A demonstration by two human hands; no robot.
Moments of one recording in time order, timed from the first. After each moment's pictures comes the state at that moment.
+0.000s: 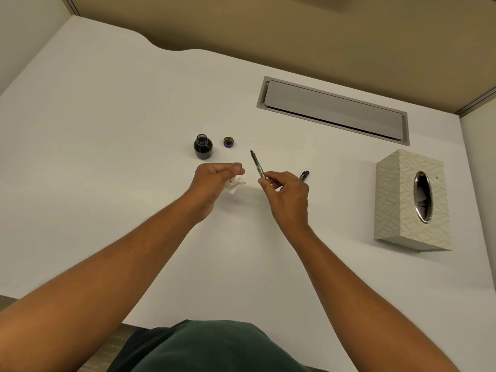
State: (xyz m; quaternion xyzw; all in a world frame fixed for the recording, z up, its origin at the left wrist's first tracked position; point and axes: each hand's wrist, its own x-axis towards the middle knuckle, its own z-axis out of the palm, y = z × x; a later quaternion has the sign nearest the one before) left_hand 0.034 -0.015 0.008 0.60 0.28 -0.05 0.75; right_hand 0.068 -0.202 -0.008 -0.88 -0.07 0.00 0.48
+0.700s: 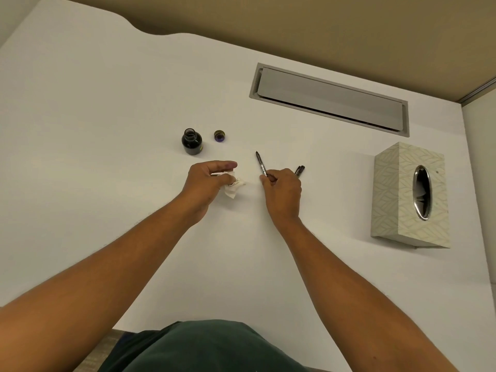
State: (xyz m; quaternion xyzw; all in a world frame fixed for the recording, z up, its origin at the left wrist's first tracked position) left_hand 0.040 -0.021 -0.008 0.63 0.29 -0.06 0.72; right_hand 0.100 -0.205 -0.064 -0.93 -0.02 0.01 0.36
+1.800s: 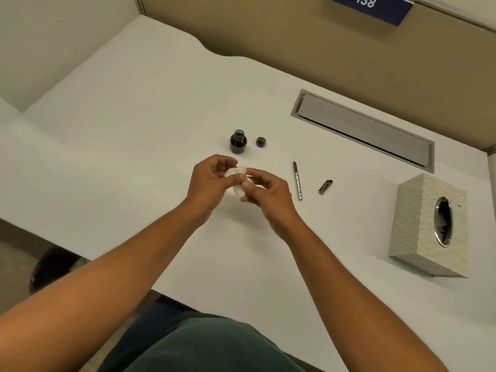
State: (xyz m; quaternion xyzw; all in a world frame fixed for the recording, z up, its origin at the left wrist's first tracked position) left_hand -0.043 0.010 0.033 0.65 0.30 0.10 0.69; right_hand 0.023 -0.142 0.022 -0.68 -0.08 0.31 0.66
